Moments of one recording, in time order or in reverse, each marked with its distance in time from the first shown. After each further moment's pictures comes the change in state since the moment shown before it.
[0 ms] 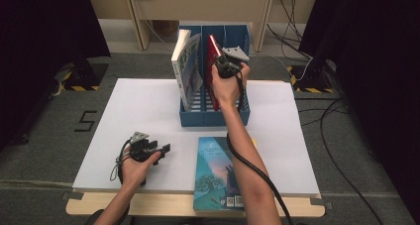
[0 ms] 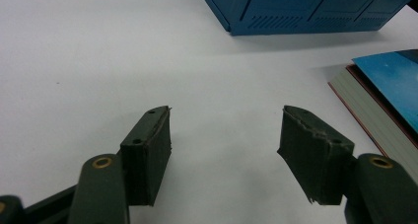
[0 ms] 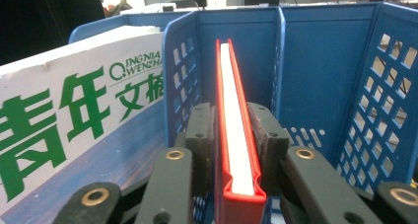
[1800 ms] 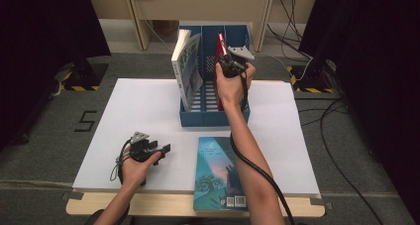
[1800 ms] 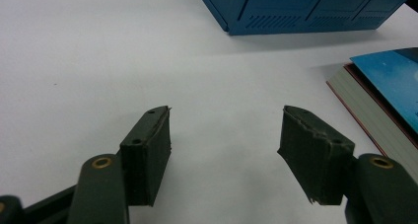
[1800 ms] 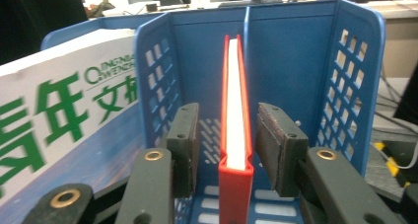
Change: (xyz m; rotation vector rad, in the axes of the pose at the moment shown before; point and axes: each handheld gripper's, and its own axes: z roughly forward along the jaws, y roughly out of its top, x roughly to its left) left arm 0.000 0.000 0.000 -0.003 -0.005 0.008; right arm -0.010 0.004 -0.009 0.016 -0.055 0.038
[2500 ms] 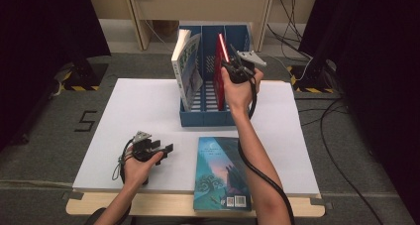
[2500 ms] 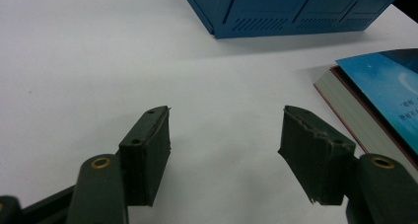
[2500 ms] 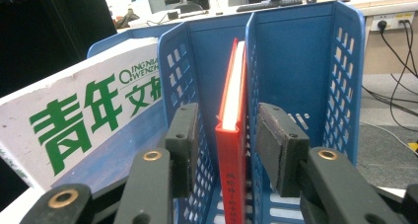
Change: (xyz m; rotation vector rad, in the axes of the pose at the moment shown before) left arm -0.007 0.002 0.003 -0.002 -0.026 0.006; right arm -0.013 -0.002 -0.032 -0.016 0.092 0.042
